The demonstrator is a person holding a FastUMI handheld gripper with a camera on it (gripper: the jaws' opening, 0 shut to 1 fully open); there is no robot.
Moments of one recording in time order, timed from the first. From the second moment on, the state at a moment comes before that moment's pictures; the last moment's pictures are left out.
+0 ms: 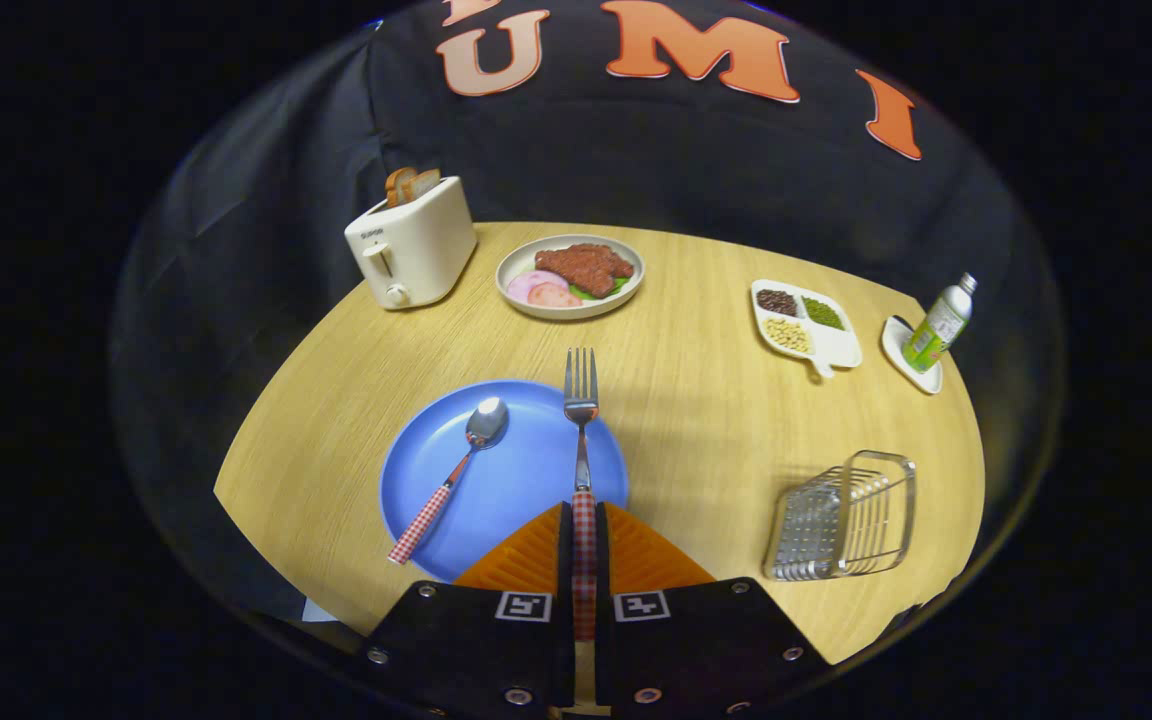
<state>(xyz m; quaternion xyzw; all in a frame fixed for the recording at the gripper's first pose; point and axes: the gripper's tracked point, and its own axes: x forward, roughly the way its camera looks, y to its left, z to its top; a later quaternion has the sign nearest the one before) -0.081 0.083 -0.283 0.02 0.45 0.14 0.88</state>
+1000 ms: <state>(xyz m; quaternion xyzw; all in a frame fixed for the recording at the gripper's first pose) -0.136 -0.101 -0.268 -0.04 0.63 0.09 0.77</state>
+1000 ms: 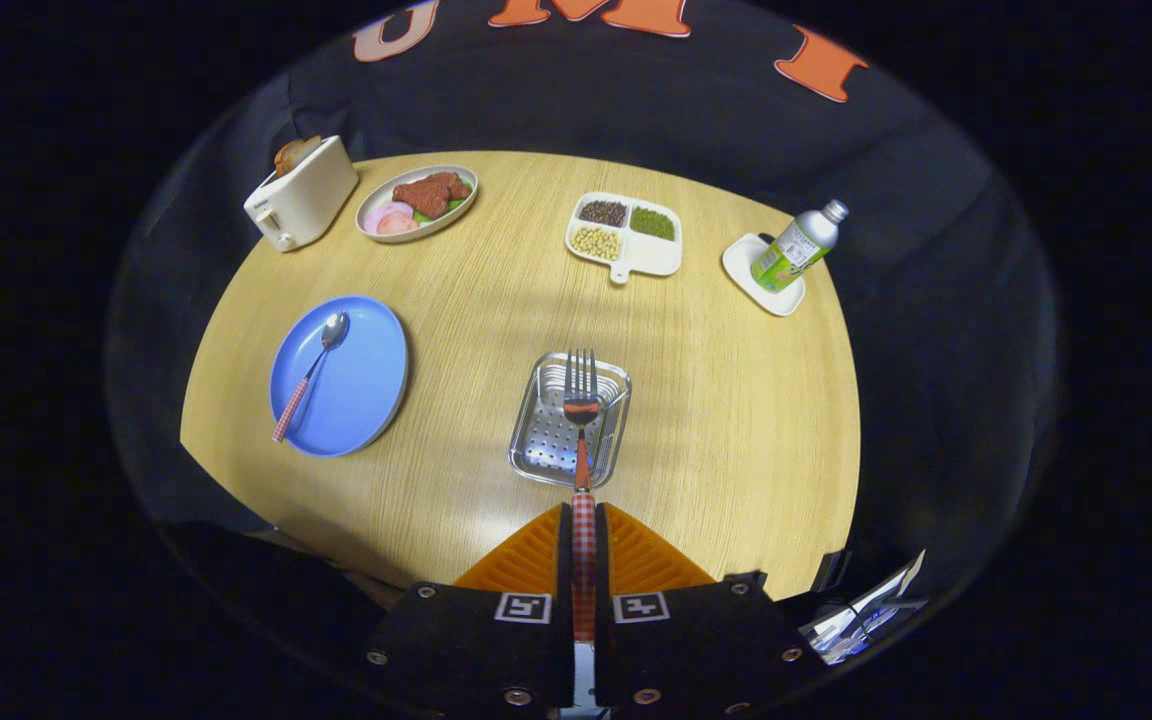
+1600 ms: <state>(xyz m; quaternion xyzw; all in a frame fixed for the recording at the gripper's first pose) -0.125 -0.105 -0.288 -0.05 0.71 0.11 0.70</state>
